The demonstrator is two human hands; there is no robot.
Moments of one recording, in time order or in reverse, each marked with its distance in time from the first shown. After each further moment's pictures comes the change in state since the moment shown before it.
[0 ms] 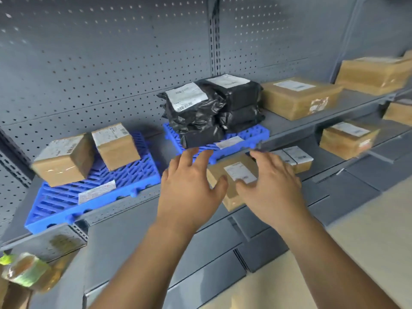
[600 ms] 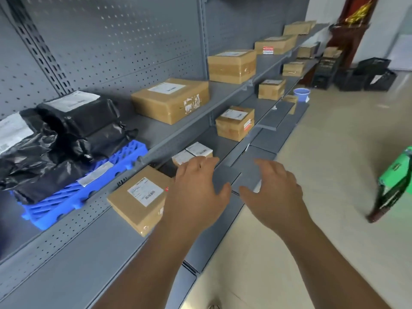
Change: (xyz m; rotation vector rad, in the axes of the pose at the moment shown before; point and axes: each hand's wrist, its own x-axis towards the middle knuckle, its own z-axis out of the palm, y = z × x) left_hand 0.033 0.215 0.130 -0.228 -0.302 0.445; right_hand -0.026 0.215 -0.095 -0.065 0.197 0.489
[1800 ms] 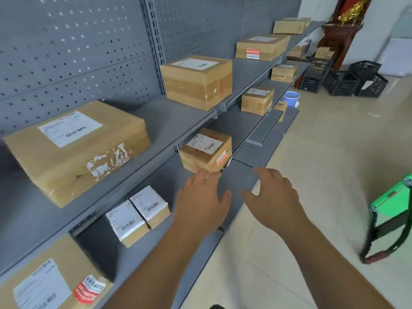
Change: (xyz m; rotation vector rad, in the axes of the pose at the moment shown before) left_hand 0.352 0.043 0.209 -0.007 -0.156 -0.047; right_hand 0.382 0.138 0.033 -0.089 -0.138 0.052
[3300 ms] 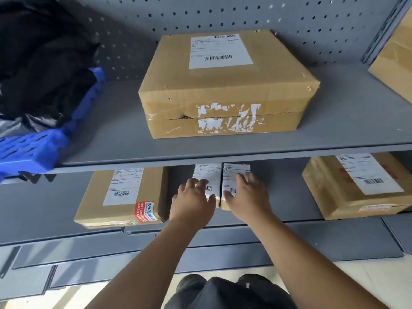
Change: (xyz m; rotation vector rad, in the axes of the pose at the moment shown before) left_hand -0.021 -0.226 0.087 0.016 0.089 -1.030; right_hand 0.116 -0.143 0.300 -0.193 -0.514 -0.806
